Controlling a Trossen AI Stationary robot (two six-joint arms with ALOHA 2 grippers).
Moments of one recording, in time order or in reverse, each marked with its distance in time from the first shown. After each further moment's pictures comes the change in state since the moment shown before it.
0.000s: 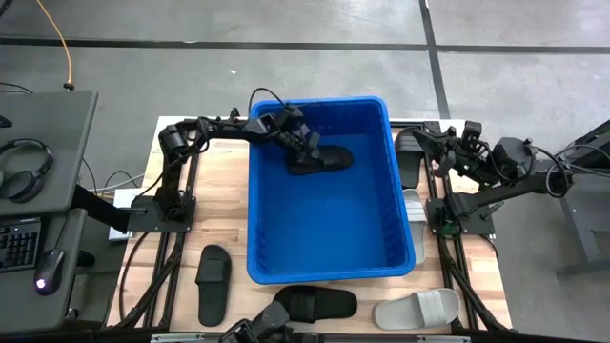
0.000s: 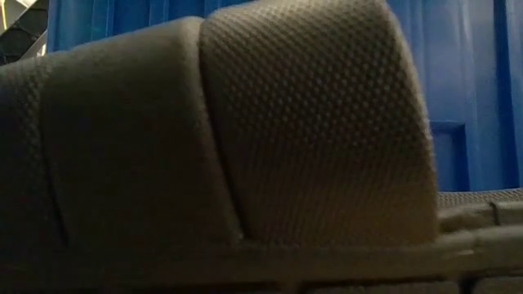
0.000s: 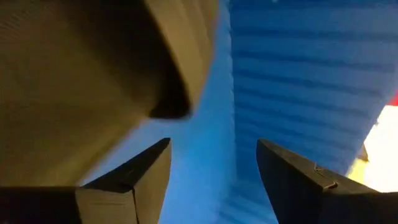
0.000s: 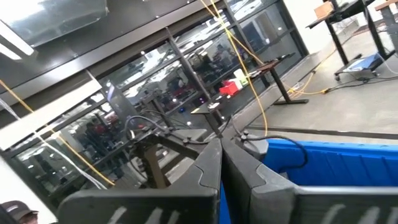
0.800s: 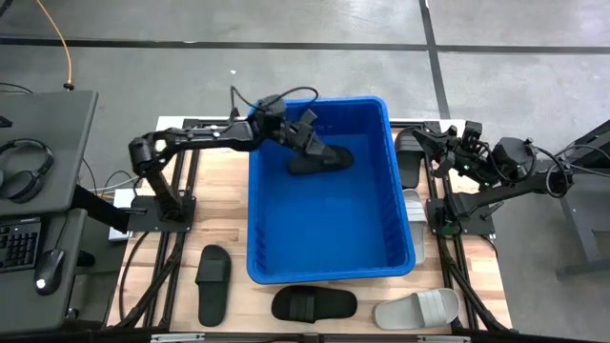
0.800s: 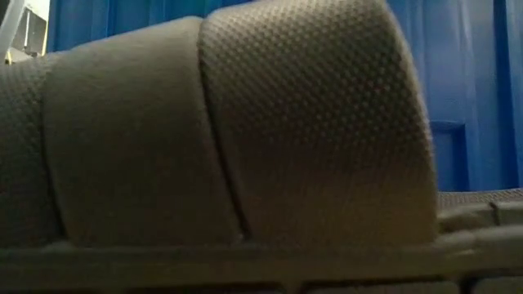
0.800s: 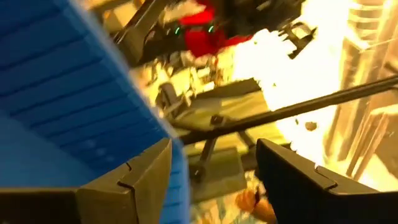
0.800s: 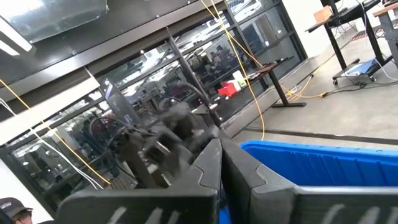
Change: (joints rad) left arm -0.167 -0.303 0.001 0.432 0.048 -0.172; right arm 0.000 -0.001 0.000 0.001 0.000 -0.027
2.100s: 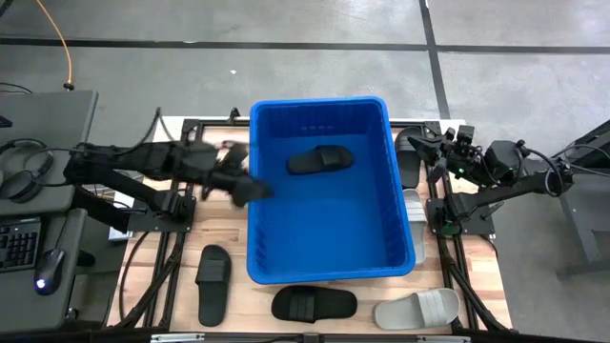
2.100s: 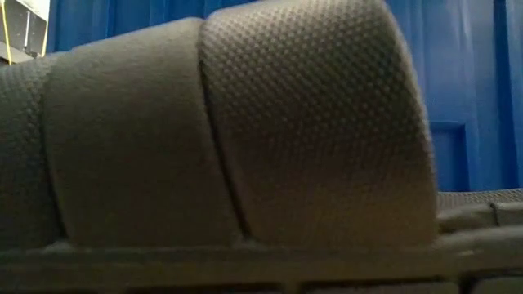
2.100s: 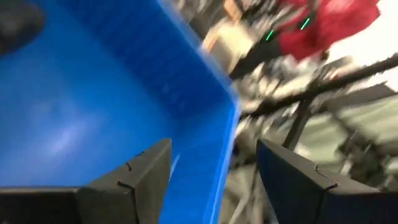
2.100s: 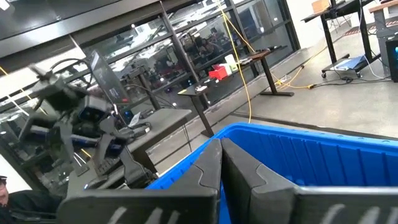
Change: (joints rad) left arm -0.537 -0.622 0.000 -1.044 -0.863 0.224; right arm 0.000 0.006 0.000 -0.112 -0.008 -0.013
